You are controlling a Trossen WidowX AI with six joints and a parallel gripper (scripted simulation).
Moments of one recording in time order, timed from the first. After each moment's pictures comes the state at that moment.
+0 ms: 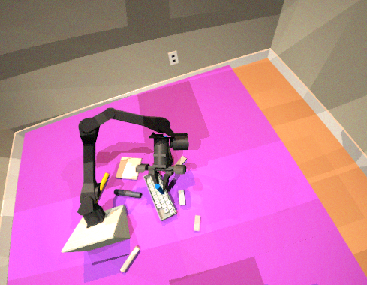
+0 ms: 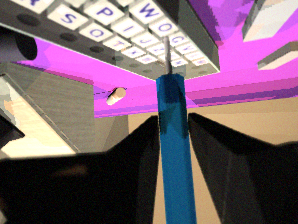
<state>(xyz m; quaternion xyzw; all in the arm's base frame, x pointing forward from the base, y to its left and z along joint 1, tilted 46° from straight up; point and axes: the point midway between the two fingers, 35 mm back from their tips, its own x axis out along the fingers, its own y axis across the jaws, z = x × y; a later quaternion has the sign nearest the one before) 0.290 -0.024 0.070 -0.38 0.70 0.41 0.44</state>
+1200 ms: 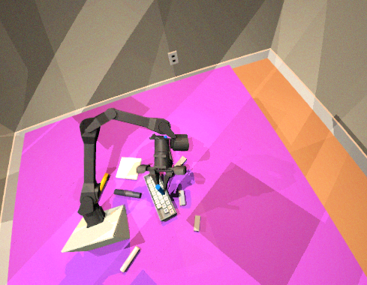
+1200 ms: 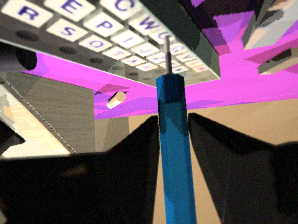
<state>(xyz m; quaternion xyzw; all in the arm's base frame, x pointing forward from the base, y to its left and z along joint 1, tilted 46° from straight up) 0.291 -0.019 0.065 -0.38 0.70 0.41 0.44</state>
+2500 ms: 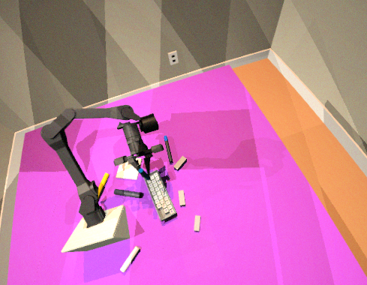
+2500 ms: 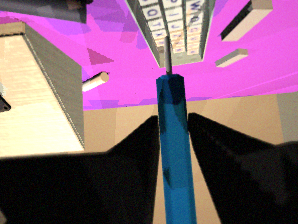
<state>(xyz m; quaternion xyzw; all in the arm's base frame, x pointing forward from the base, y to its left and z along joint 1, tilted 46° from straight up) 0.245 -0.005 0.142 -0.52 0.59 0.39 0.47</state>
